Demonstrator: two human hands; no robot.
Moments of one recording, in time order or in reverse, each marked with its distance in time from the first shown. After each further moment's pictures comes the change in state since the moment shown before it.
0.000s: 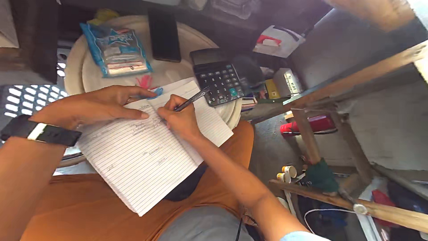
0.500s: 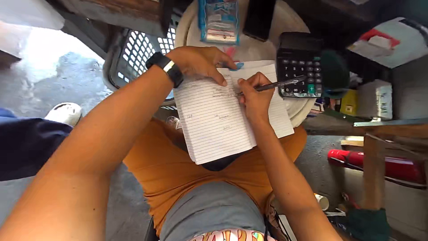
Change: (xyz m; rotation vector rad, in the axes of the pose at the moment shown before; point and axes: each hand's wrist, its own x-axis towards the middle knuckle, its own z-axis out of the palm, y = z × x) left_hand -0.007 0.026 0.008 0.087 0.018 -0.044; right_hand 0.002 0.006 -0.003 -0.023 0.022 -0.172
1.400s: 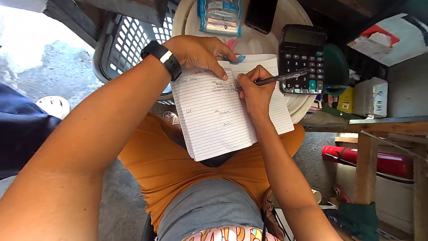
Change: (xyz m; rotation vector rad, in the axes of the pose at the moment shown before) left_hand 0.001 0.000 0.000 -0.071 -0.010 -0.023; right_hand 0.002 0.001 0.001 -0.027 -0.013 -0.051
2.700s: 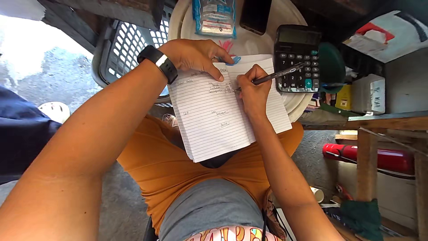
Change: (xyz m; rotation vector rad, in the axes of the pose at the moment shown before) left_hand 0.001 -0.002 -0.001 -0.005 -0.006 -0.011; right_hand 0.003 0.004 -0.001 -0.061 0.026 -0.017
